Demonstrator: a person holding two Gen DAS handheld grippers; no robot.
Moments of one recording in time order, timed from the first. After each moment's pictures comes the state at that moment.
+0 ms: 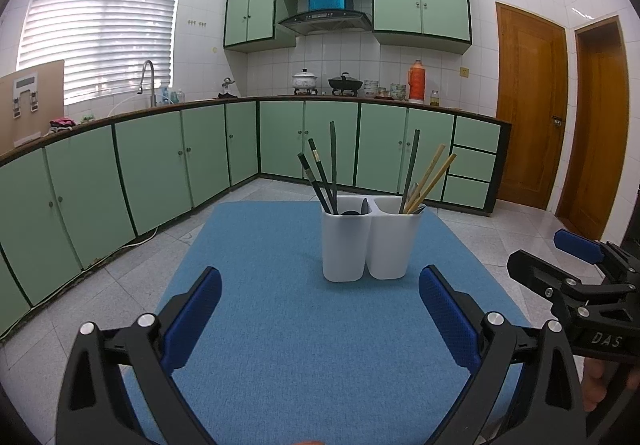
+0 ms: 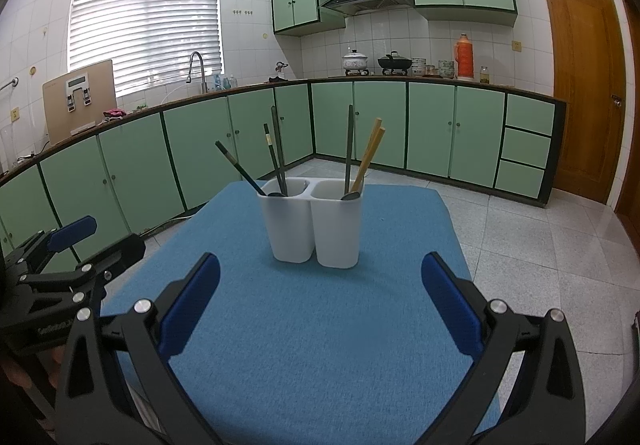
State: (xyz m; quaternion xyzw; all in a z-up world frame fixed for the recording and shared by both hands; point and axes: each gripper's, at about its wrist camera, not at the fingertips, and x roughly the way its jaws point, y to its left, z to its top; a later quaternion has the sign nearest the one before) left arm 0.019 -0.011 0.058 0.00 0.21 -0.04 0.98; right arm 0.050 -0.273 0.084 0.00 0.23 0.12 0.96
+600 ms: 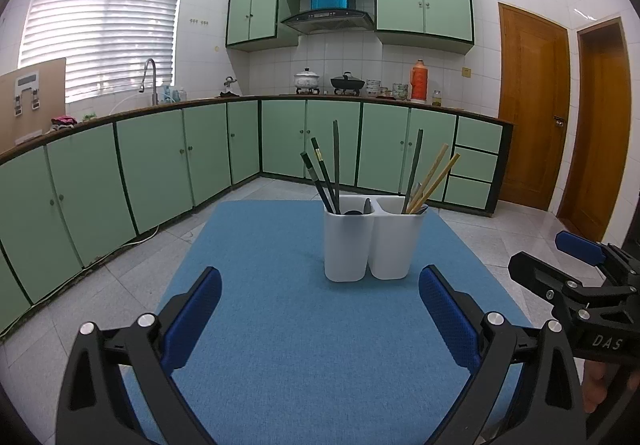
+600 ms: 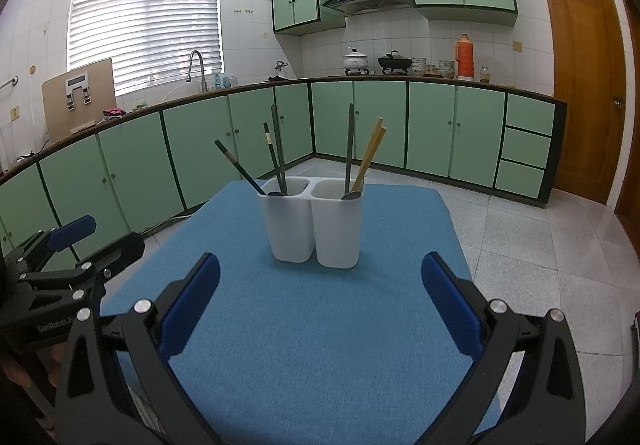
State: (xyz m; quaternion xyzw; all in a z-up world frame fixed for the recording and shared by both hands) left arm 0.022 -0.006 0.056 0.00 0.21 -0.04 0.98; right arm 0.052 -0.273 0.083 0.00 0.23 0.12 0.96
